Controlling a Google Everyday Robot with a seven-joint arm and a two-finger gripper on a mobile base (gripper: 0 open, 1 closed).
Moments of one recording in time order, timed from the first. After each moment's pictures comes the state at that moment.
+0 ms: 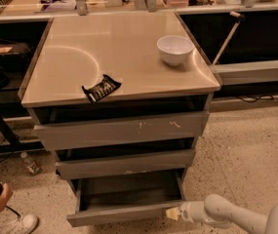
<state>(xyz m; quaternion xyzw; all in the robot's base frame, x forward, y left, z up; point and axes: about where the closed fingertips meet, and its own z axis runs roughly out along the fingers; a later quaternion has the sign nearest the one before) 0.475 -0.156 0.178 -0.14 0.92 0.33 0.18</state>
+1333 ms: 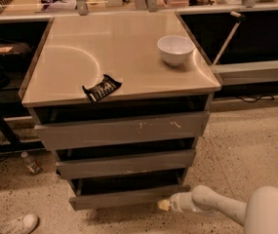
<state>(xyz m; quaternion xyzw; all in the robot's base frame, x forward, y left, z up) 0.521 -0.118 0.164 -0.17 0.91 0.32 0.19</state>
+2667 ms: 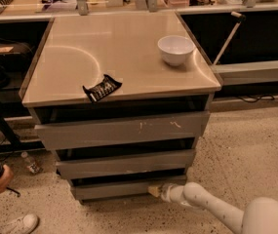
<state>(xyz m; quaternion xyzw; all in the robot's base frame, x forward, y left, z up) 0.593 -0.079 0.177 -0.11 0.88 0.35 0.29</state>
